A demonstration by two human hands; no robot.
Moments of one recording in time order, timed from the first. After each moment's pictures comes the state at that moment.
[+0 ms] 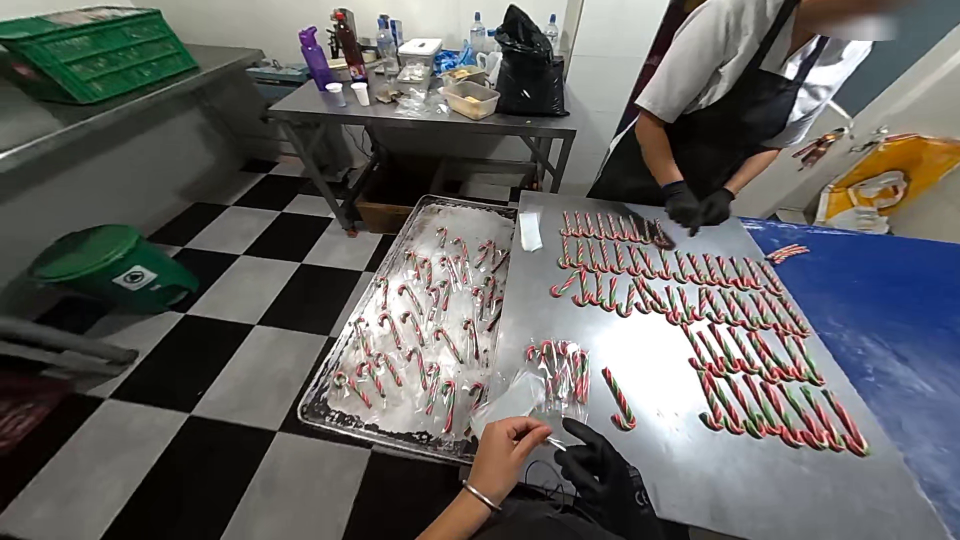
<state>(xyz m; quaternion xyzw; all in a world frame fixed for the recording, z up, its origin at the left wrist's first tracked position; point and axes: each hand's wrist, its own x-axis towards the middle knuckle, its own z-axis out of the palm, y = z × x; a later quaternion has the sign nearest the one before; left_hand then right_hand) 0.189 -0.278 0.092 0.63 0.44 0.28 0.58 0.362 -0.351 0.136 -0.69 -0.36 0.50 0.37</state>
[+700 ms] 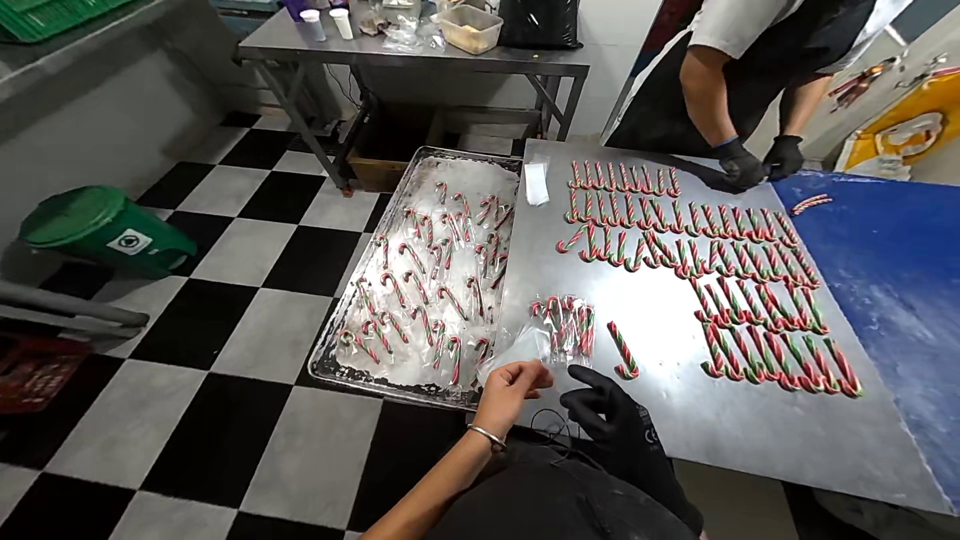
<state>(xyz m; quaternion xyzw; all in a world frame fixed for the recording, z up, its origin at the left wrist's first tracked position) 0.193 -0.268 0.109 0.39 0.47 0.31 0.73 0.358 -0.344 0.173 -0.66 -0.44 0.45 0.42</state>
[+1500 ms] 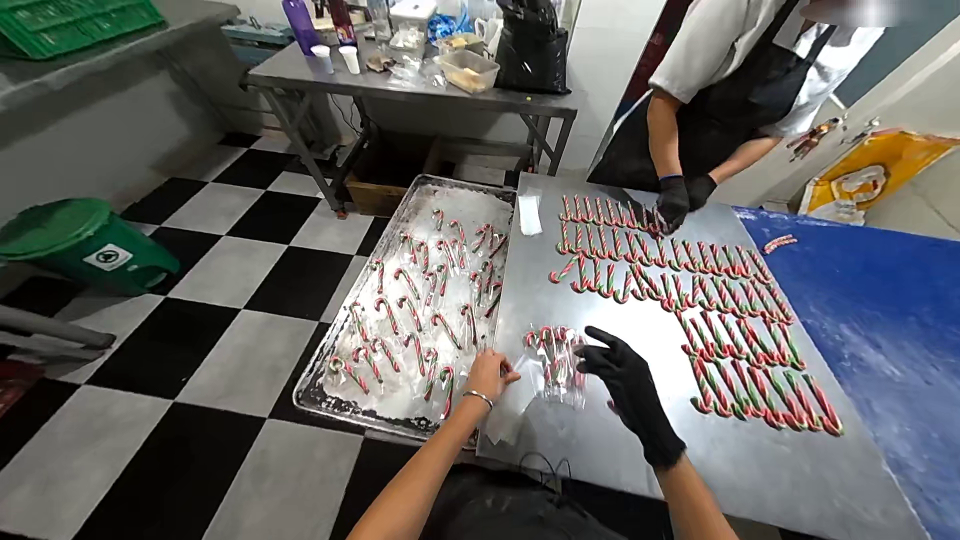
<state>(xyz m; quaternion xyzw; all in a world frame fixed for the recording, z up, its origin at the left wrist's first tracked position) 0.195 -0.162 0.012 0.74 0.52 0.01 0.43 0.423 -0.250 0.126 -0.61 -0.37 0.48 0.51</state>
